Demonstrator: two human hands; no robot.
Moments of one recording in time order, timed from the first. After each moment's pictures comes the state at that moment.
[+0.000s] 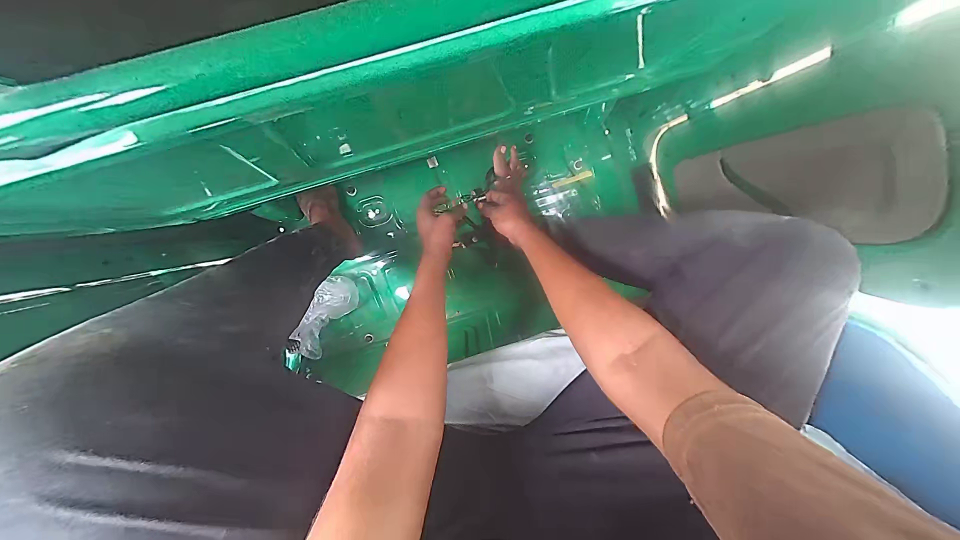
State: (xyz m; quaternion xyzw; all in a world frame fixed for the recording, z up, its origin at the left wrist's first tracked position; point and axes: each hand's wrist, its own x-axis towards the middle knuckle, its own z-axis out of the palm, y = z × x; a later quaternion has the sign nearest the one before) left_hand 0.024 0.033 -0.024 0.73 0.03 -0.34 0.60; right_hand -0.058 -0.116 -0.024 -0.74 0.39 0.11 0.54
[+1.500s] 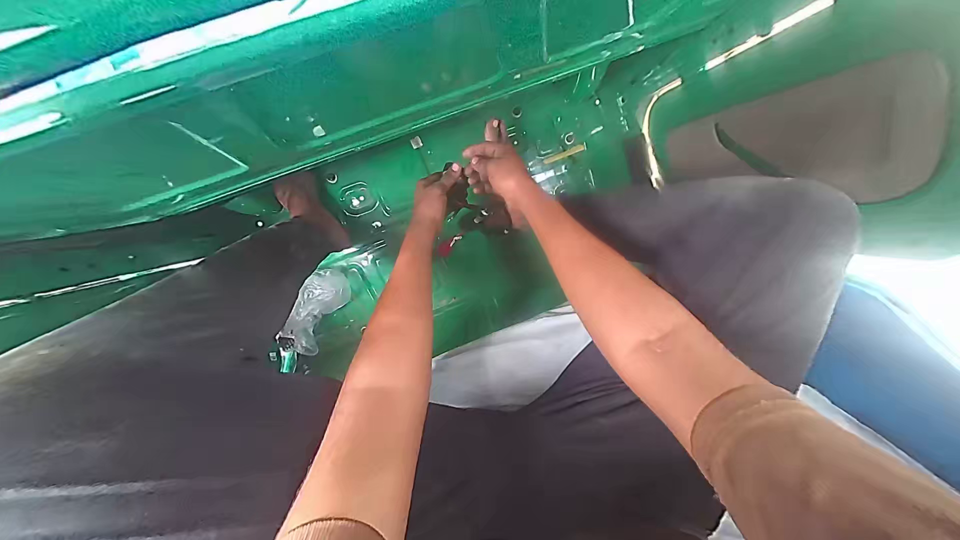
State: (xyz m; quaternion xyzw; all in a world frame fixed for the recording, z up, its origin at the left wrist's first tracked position) left_hand 0.042 0.018 -0.044 0.63 0.02 -0.48 0.61; right_hand -0.037 -0.132 0.002 -0.60 0.43 0.05 0.67
